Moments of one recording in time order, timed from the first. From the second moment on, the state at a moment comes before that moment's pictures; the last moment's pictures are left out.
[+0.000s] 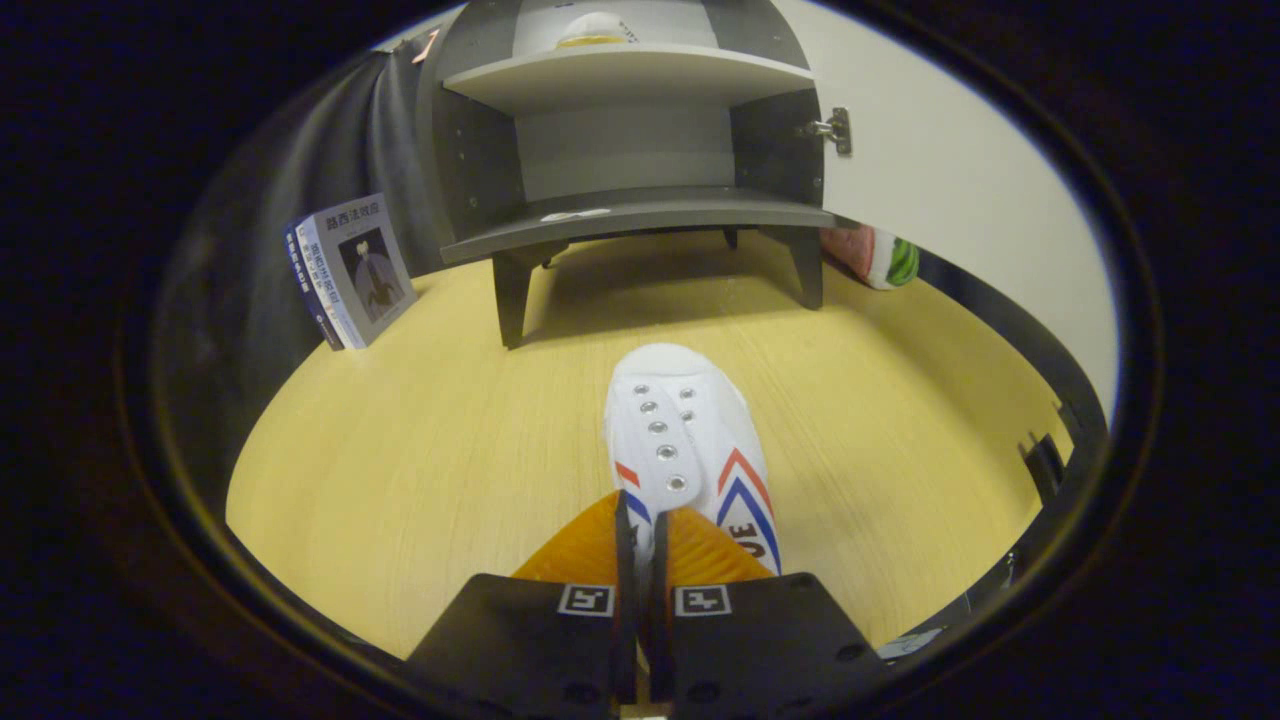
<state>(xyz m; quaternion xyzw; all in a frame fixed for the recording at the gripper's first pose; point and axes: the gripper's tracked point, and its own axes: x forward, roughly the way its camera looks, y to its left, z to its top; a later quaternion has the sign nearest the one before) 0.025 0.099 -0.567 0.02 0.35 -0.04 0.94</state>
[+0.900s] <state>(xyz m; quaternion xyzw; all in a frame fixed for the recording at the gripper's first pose) 0.033 0.089 -0.462 0.00 0.33 -0.04 0.94</state>
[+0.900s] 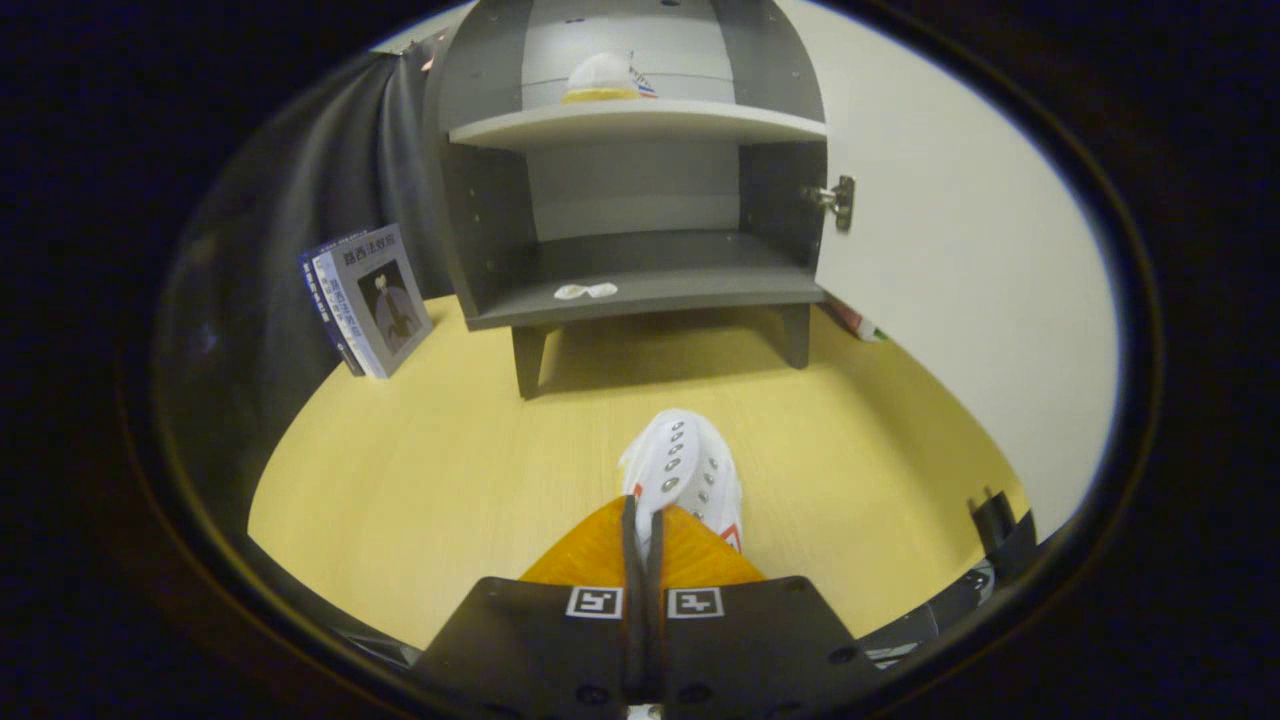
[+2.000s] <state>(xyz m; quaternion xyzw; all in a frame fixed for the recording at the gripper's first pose) 0.263 0.039 -0.160 -0.06 0.13 -0.06 0.99</state>
